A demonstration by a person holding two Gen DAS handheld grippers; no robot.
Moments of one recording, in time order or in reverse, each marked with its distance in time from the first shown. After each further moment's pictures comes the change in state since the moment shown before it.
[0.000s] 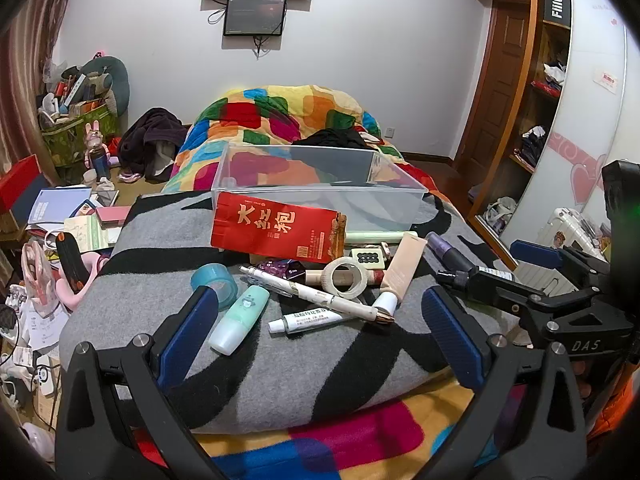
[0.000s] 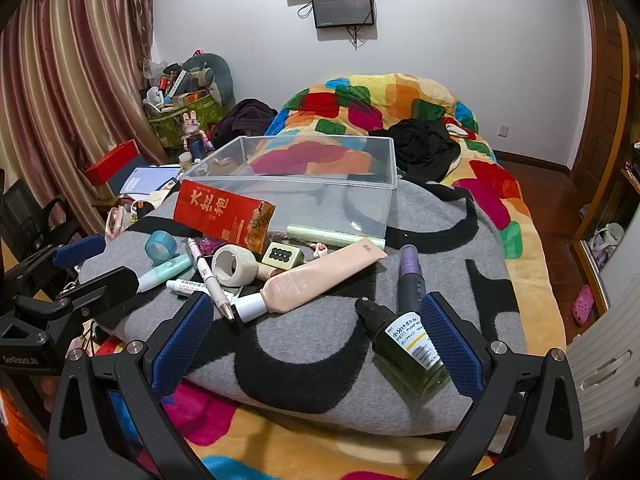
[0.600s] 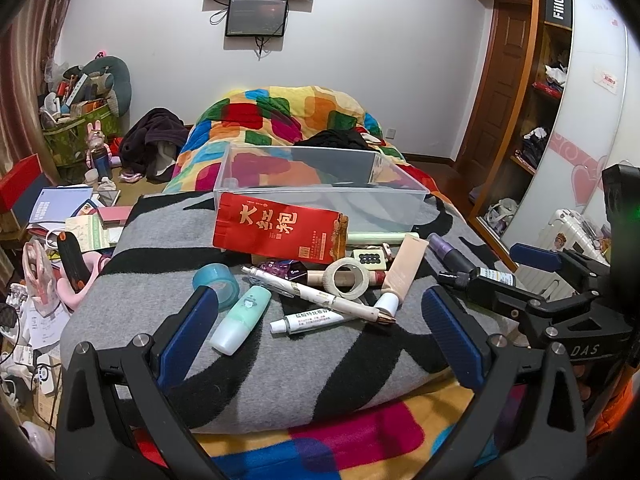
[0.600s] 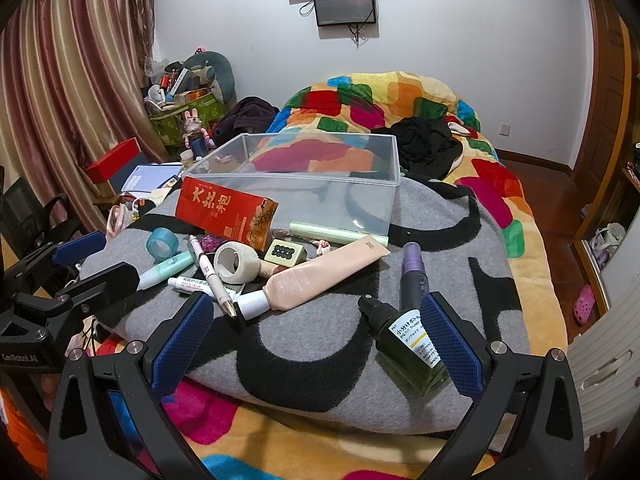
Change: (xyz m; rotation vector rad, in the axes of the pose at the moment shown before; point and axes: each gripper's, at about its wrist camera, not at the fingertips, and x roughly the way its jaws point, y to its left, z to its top) left arm 0.000 0.000 0.000 -0.003 -0.003 0.003; right arm 0.000 0.003 -0.002 -0.002 0.004 0.003
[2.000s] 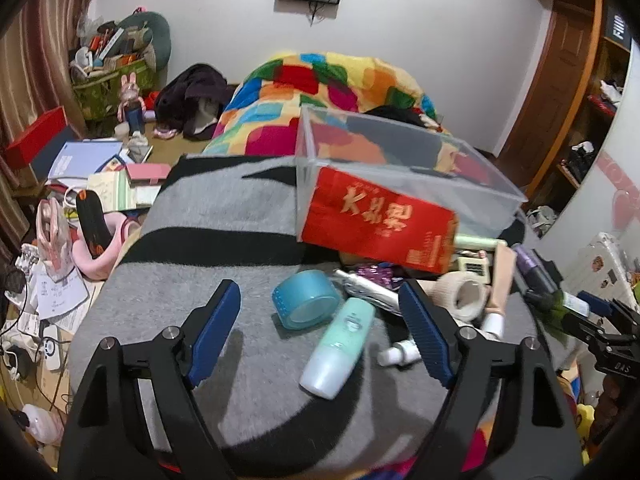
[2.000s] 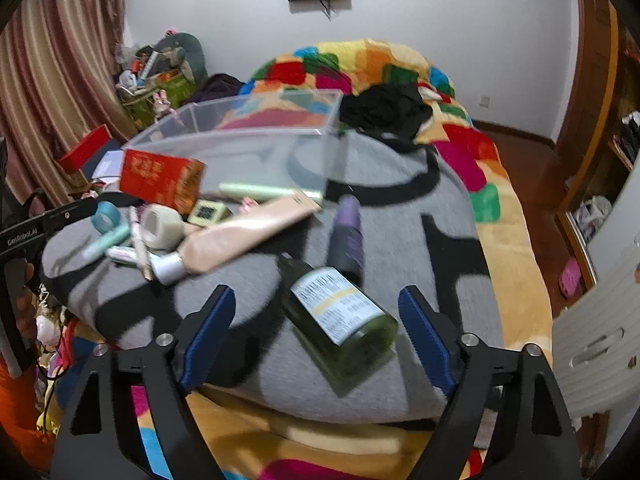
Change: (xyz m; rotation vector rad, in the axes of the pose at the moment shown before) left arm 0.060 0.077 0.009 -0.135 0.123 0.114; right arm 0.027 -0.060 -0.024 0.060 0.122 -0.067
